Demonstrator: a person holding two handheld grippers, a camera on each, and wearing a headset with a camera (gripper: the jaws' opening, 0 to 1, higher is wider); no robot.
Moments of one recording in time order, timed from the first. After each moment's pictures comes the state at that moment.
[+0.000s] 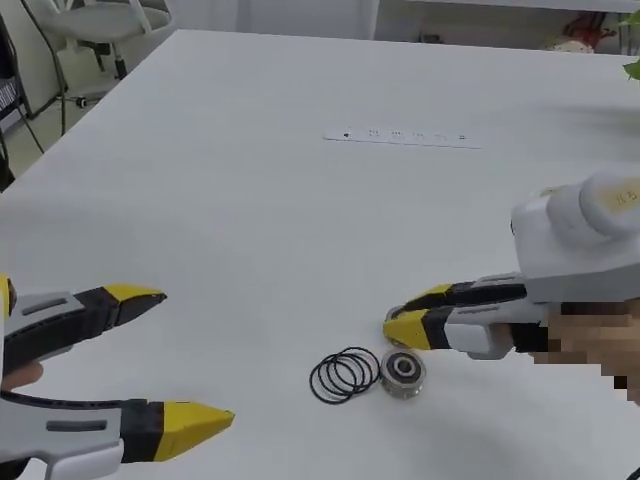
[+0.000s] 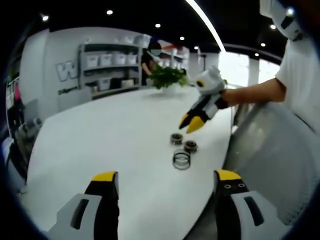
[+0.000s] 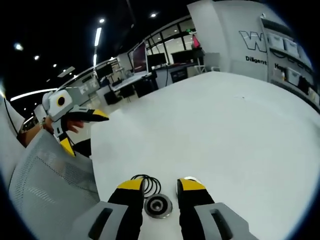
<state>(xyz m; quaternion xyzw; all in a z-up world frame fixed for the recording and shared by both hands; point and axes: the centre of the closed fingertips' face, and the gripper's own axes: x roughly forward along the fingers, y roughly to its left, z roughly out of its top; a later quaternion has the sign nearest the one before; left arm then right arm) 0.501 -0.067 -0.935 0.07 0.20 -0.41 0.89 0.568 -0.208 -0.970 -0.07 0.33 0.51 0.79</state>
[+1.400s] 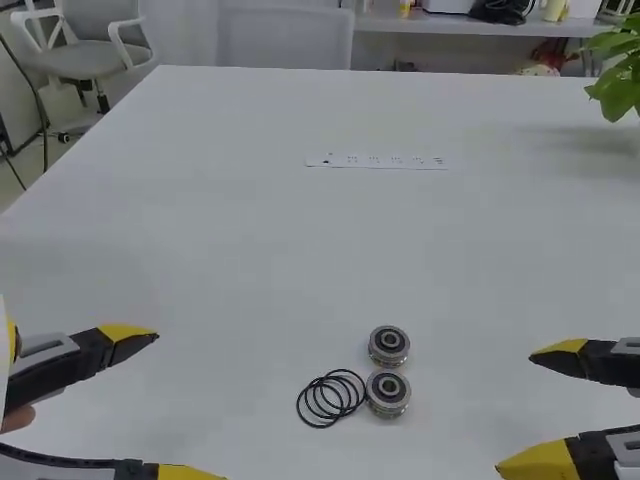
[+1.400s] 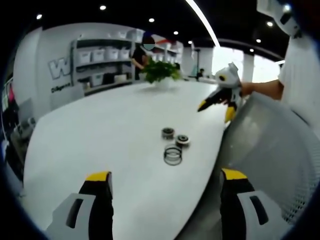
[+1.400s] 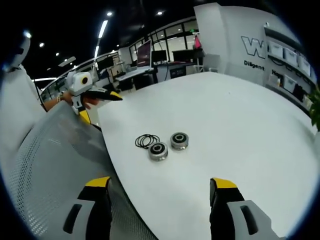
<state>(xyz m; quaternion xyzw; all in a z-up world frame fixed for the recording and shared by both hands) 0.490 -0.077 -0.944 0.09 0.23 -0.43 0.87 0.506 -0.307 -0.970 -0.10 0.33 0.49 0.80</state>
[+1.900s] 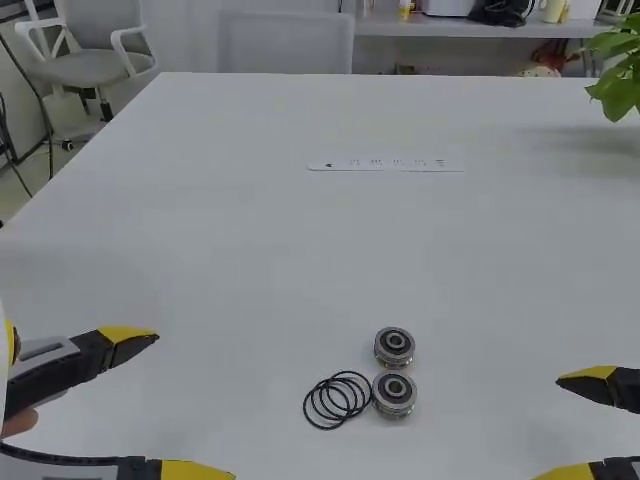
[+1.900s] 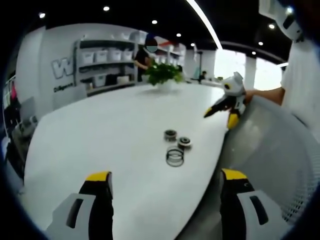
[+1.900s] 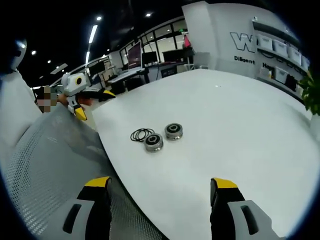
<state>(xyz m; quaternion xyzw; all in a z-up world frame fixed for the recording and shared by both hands) 0.490 -0.072 -0.939 0.08 0.22 -0.42 0.88 0.499 -0.319 -0.979 -0.08 0.33 0.47 0.82</state>
